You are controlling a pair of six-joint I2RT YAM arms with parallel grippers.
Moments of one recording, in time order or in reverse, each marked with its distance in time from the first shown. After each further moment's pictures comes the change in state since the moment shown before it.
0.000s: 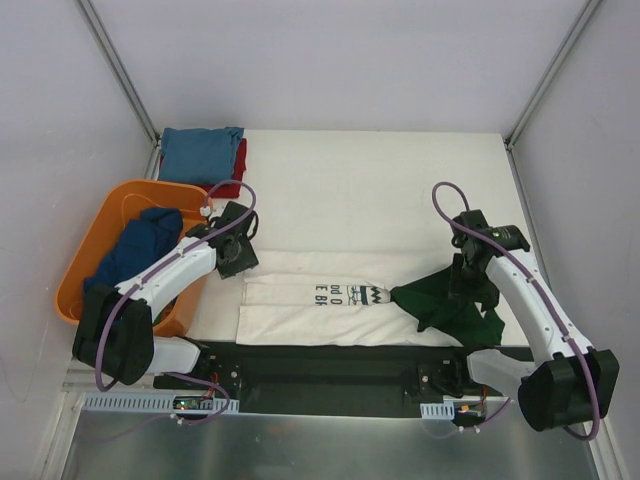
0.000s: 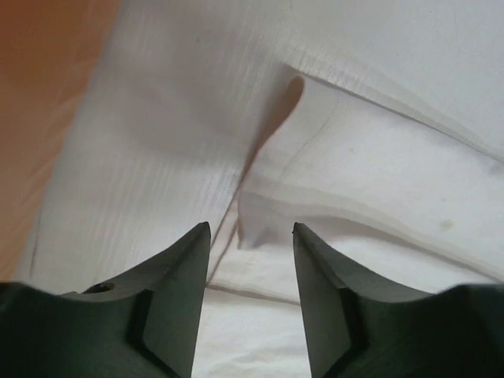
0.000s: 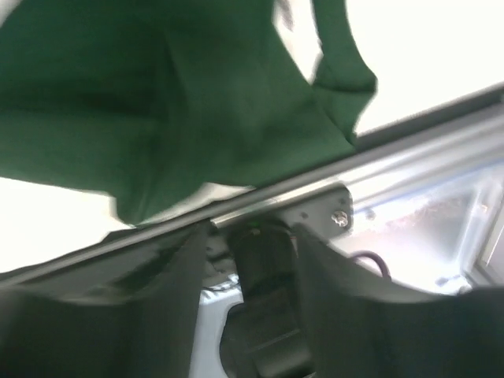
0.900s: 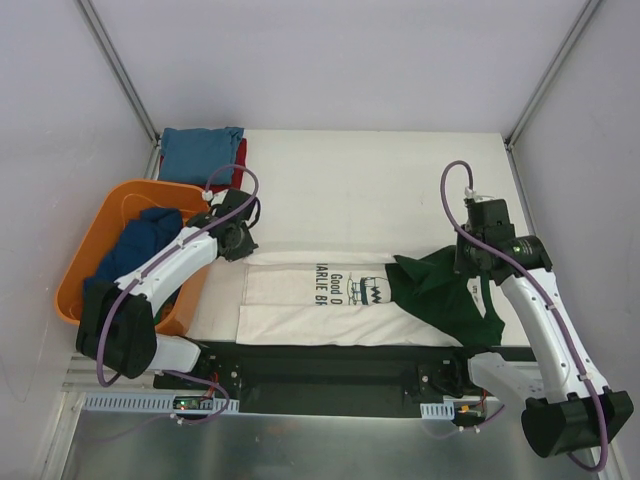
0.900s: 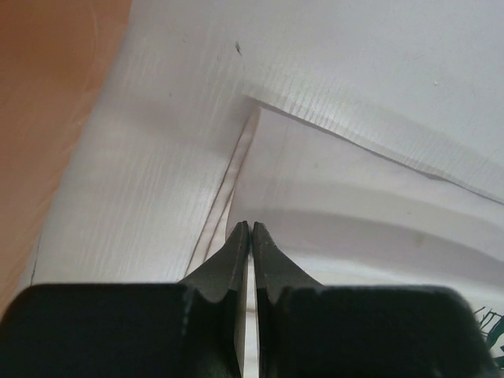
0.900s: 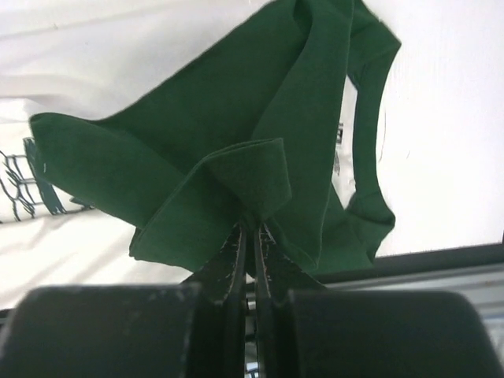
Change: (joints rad) left arm 0.000 0.042 0.108 -0.001 -0.025 0.018; right arm 0.000 -0.128 0.062 0.265 -0.071 -0.179
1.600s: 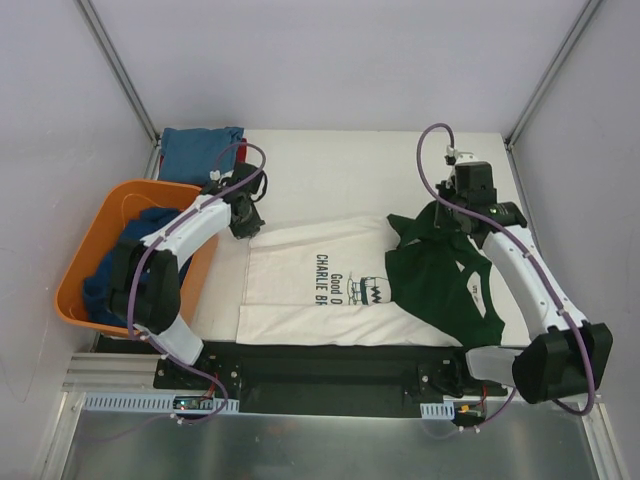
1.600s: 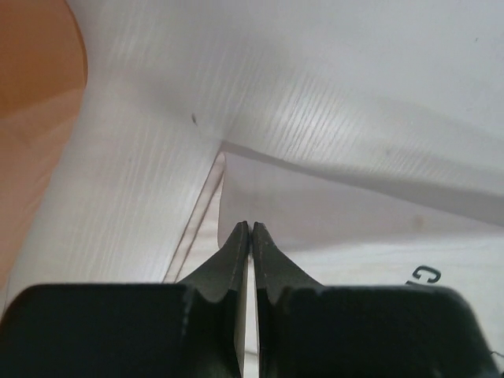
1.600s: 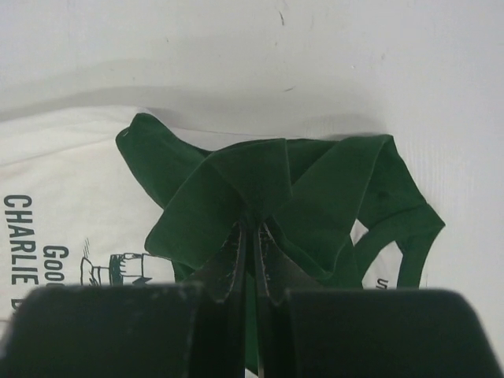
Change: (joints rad) left arm 0.057 0.285 0.265 -0.023 0.032 0.005; right arm 0.000 0.293 0.108 0.407 -0.109 -0.067
